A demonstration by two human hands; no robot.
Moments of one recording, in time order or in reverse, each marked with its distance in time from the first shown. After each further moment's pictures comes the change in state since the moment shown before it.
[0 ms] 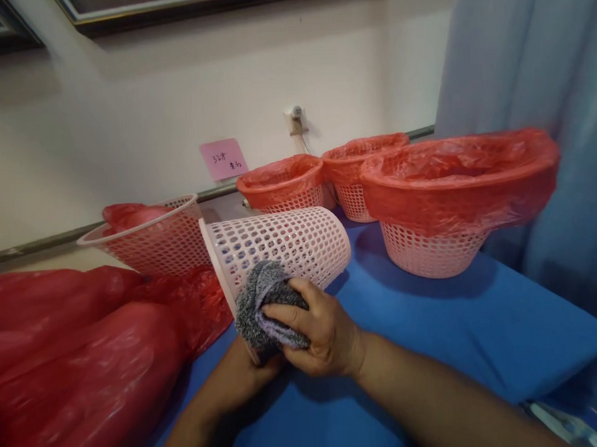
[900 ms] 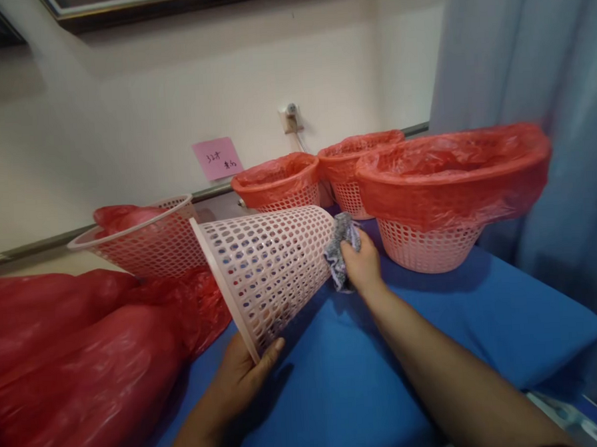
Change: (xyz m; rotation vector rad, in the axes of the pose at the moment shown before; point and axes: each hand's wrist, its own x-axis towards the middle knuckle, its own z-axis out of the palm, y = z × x) left_hand -0.003 -0.005 0.003 0.153 -0.006 0.094; right_hand 0.006 0.103 -0.026 -0.028 0.539 1.021
